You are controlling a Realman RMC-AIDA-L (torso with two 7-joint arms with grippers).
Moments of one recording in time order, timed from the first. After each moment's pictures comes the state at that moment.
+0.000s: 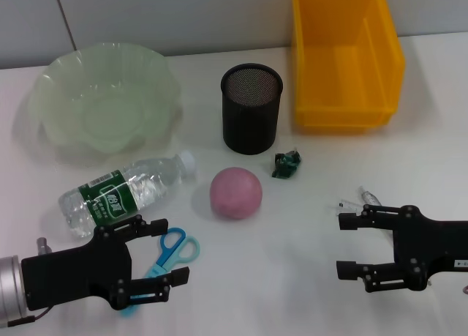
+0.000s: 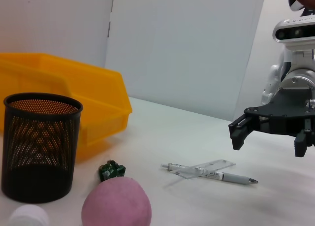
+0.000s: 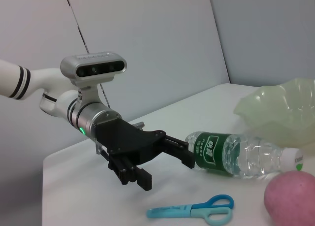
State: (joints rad) left arm -0.39 -2.07 0.88 0.48 1.85 1.59 -1.04; right arm 0.39 2.08 -0.48 -0.66 -2.20 -1.85 1.19
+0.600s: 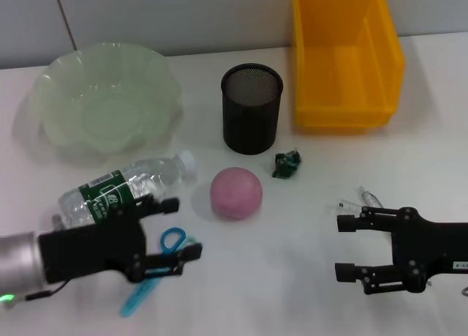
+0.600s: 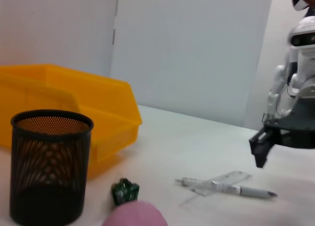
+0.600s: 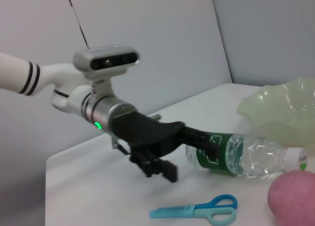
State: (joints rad) left arm -0.45 -2.08 0.88 0.45 1.83 1.54 -1.04; right arm 0.39 2.08 -0.49 -0.65 -2.20 -1.85 1.19
